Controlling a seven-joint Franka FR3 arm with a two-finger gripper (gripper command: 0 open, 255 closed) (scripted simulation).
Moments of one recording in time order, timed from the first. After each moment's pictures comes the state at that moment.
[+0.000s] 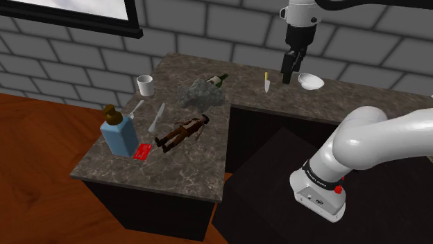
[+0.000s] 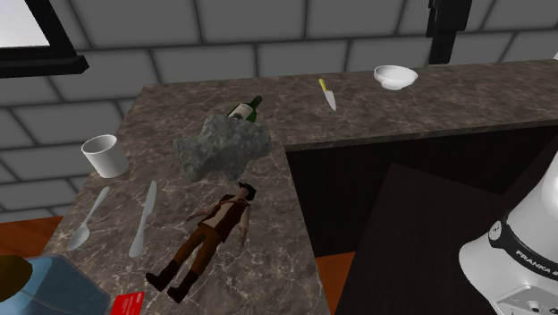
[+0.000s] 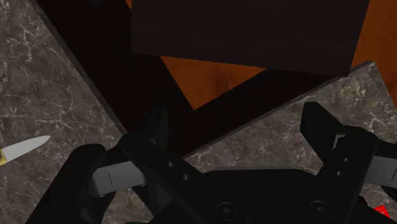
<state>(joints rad) 0.01 -0.78 0.05 -2.43 -0.08 1.46 -0.09</state>
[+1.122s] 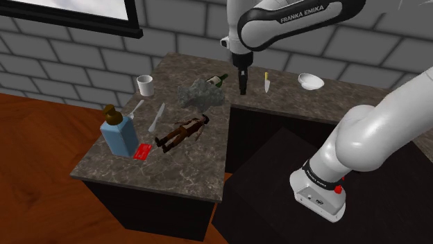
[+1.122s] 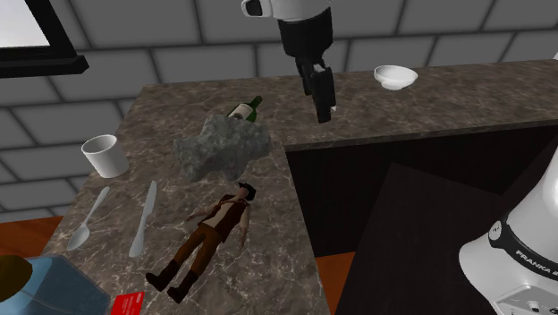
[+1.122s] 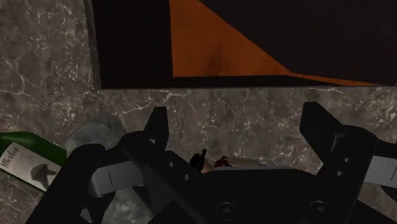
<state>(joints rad) 0.12 -0.26 0.03 -2.32 -0.19 1.88 -0.45</state>
